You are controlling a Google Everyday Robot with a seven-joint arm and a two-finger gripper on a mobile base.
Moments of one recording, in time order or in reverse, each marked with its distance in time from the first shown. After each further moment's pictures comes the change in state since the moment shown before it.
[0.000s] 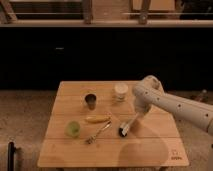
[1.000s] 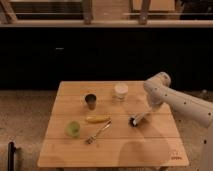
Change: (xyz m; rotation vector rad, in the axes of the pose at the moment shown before) arm 0.089 0.009 0.008 -0.022 0.132 0.221
